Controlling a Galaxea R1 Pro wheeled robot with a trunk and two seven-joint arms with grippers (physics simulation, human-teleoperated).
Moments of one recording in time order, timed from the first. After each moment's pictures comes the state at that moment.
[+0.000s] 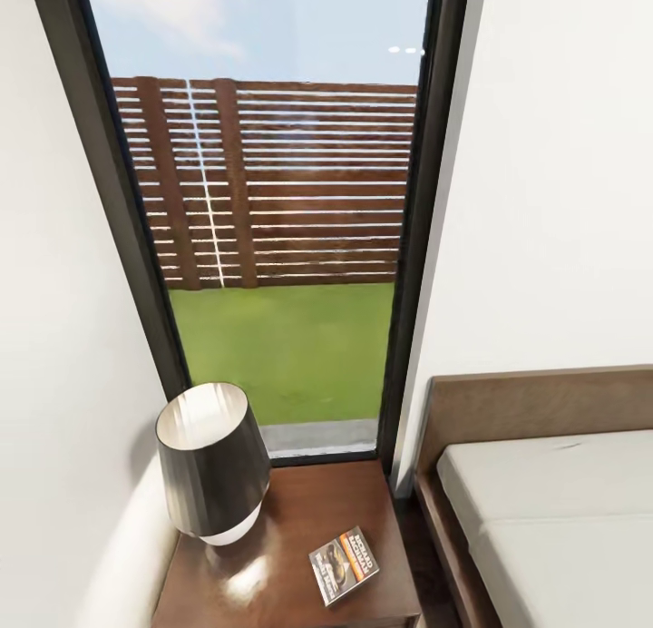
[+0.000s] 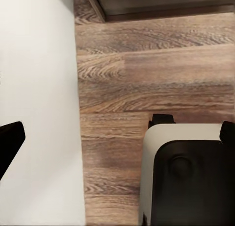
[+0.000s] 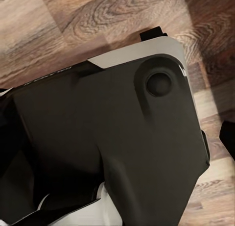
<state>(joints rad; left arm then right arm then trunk) -0.14 0.14 -0.85 -0.05 0.88 -0.27 0.03 -0.22 -0.01 -0.10 0.03 -0.26 0.09 0.08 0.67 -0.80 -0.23</state>
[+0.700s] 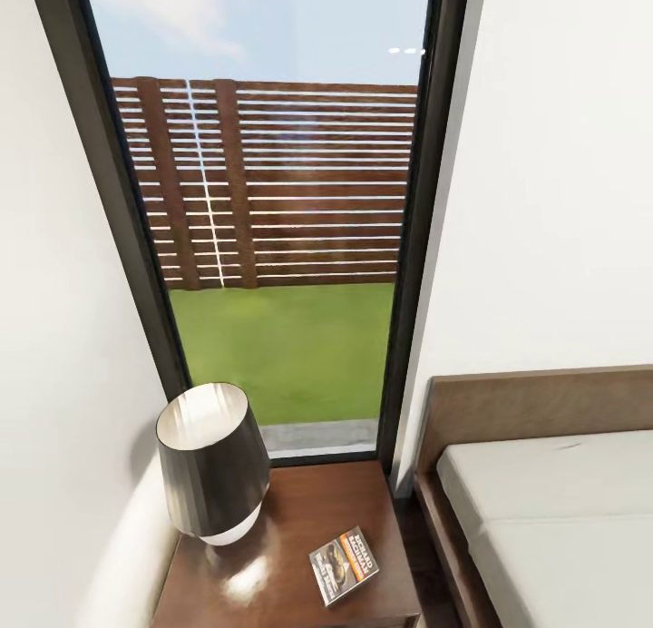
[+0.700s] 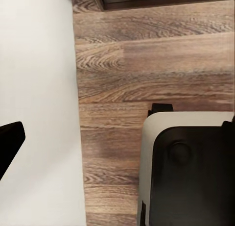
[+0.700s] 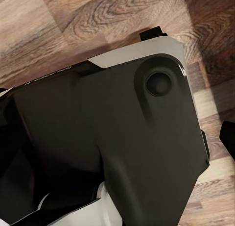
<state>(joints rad) -0.12 0.14 -0.85 -0.05 0.88 -0.27 0.03 -0.22 -0.01 -0.10 0.03 -0.26 0.09 0.08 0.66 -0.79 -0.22</state>
